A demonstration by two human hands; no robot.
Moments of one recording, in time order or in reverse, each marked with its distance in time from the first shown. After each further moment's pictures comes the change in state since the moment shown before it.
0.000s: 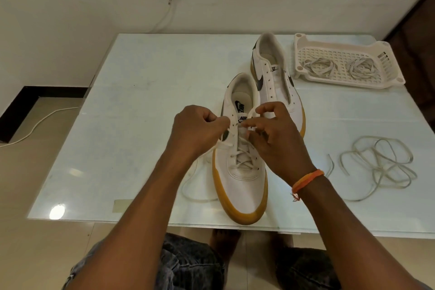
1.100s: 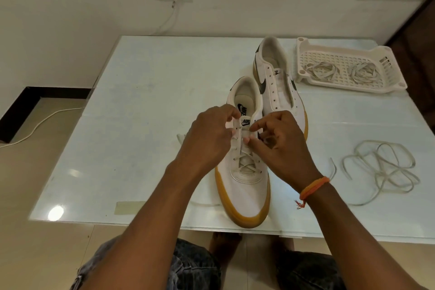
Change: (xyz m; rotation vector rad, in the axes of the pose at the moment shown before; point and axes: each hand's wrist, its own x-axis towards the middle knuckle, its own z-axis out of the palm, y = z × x) left_hand 0.004 -0.007 0.012 0.235 -0.087 0.318; right_hand -0.006 -0.005 -0.003 0.184 -0.010 0.110
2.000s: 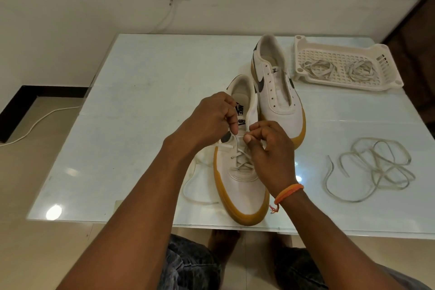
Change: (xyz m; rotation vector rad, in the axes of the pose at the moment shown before) left_hand 0.034 -0.002 -0.009 0.087 -0.177 0.066; right_hand -0.011 0.004 0.036 0.032 0.256 0.047
